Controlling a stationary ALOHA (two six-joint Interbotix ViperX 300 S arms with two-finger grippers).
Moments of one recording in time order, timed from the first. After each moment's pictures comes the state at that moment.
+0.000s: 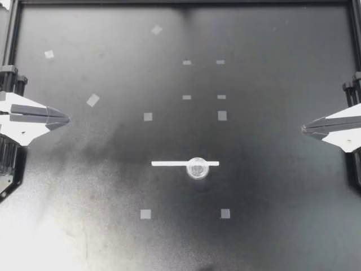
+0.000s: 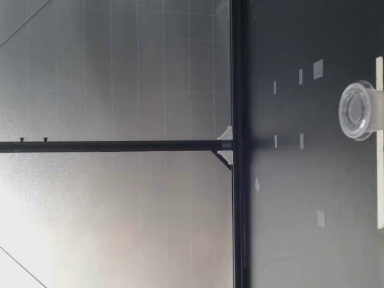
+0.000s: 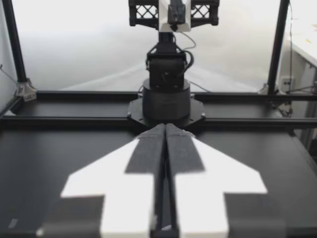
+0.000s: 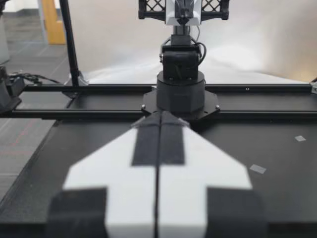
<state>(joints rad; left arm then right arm) 0.00 -0.96 1.17 0.00 -0.30 0.00 0.00 -0.96 1.17 0.00 -0.30 0.00</state>
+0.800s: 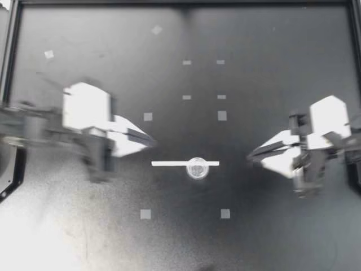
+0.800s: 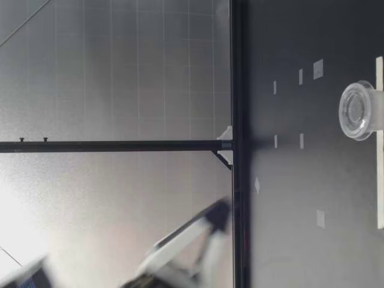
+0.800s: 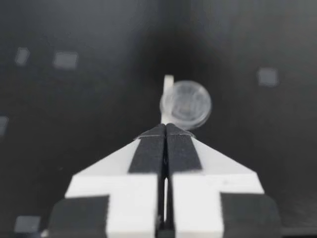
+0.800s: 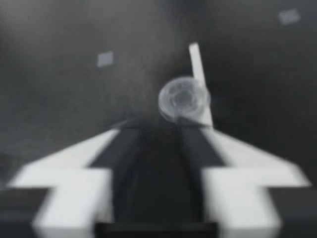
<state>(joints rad) 0.00 -0.12 0.84 -0.12 -0.12 0.05 0.01 -0.16 1.23 0.00 -0.70 0.24</state>
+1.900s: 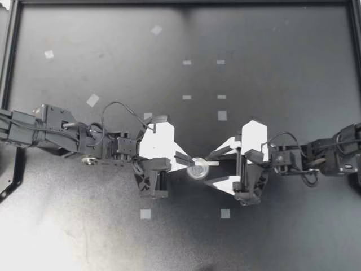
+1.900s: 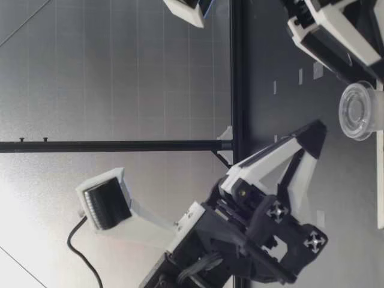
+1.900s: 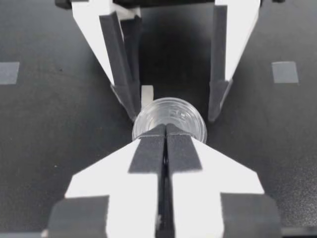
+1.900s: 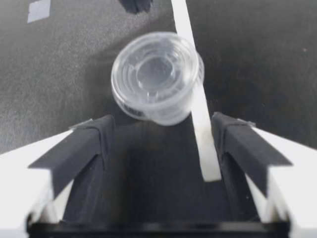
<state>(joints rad) -0.04 0.17 0.68 -0.10 -0.21 0.09 0.01 0.35 0.98 0.02 -0.83 0.25</state>
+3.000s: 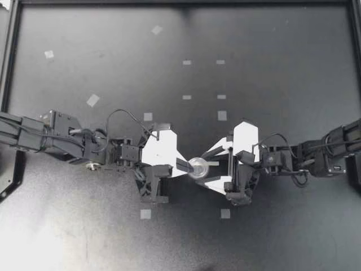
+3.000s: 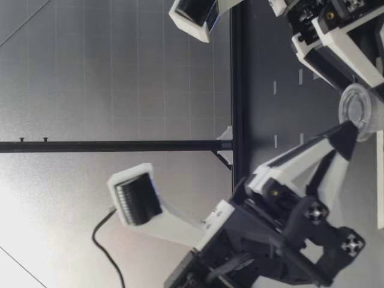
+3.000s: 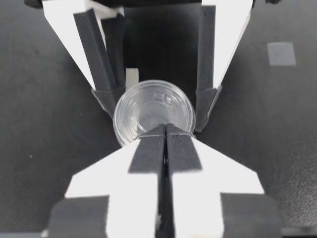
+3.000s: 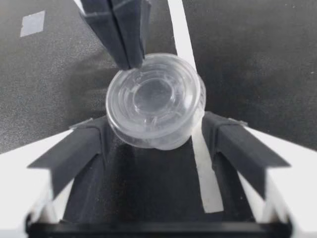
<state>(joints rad) -0.06 0.23 0.68 -0.10 -0.23 0.07 0.01 0.39 0.93 0.02 -0.84 0.24</state>
